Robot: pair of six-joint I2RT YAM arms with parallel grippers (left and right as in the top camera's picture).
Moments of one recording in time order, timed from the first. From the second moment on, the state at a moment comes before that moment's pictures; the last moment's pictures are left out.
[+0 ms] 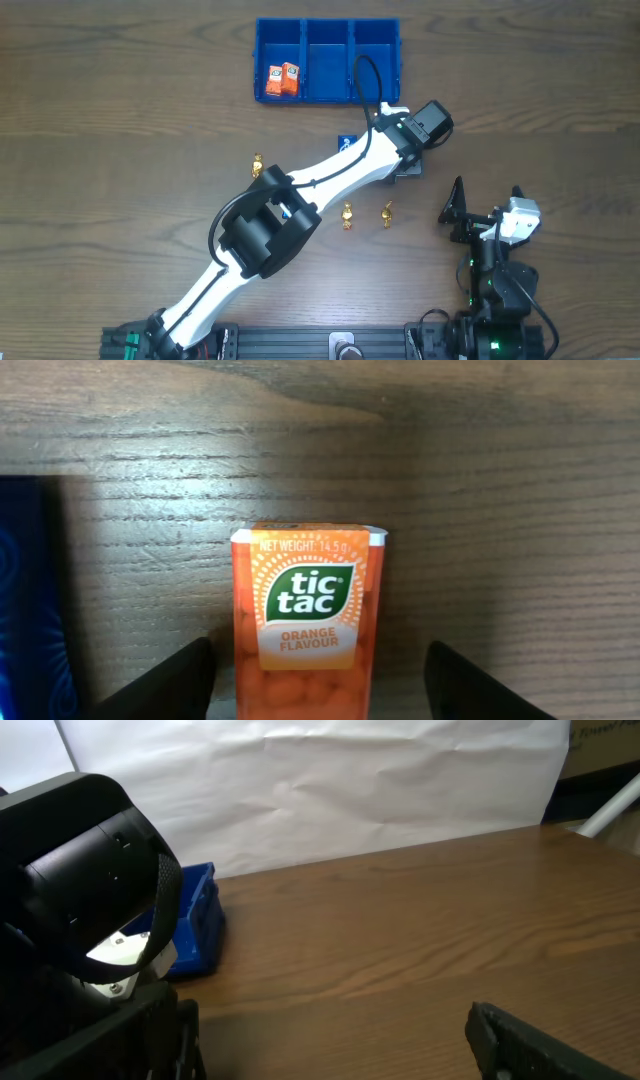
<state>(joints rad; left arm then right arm) -0.91 2.42 1.99 -0.87 -0.14 -0.88 -0.02 0.01 0.01 -0.07 0.11 0.14</state>
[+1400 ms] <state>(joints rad) -0.36 2.23 2.00 -0.84 -0.13 -0.48 -0.02 0.01 0.01 -0.07 0.11 0.14</state>
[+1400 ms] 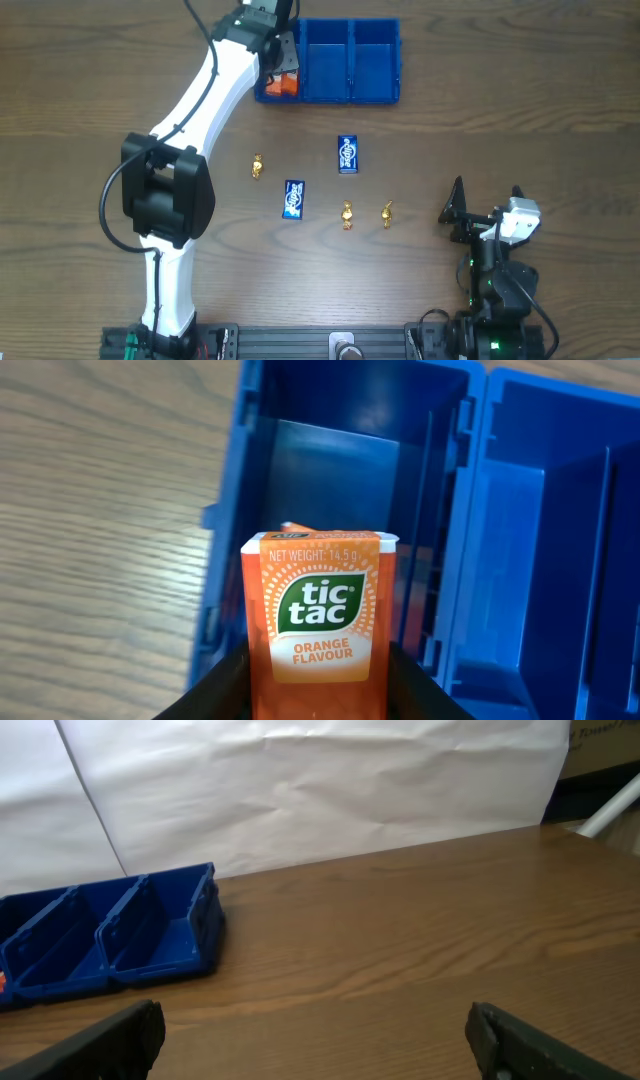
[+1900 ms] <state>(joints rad) -0.35 2.14 1.92 -0.84 -0.14 -0.46 -0.02 0.01 0.01 -0.07 0.11 0.14</state>
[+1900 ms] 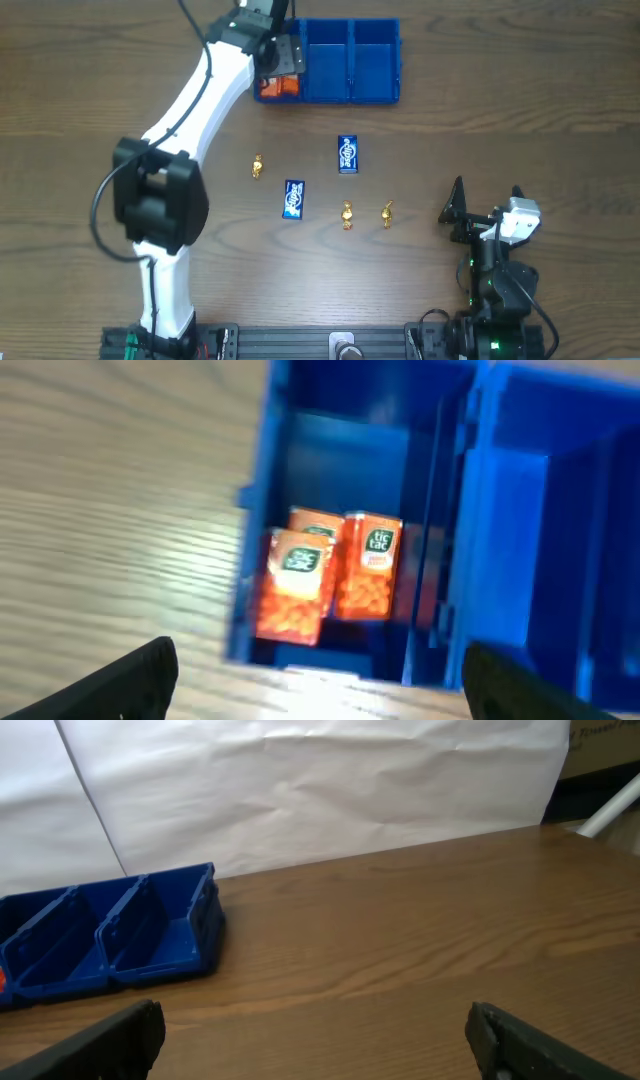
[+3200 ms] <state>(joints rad) -0.03 0.01 0.03 -0.01 0.10 -0.19 -0.02 0.01 0.01 -0.07 0.11 0.14</state>
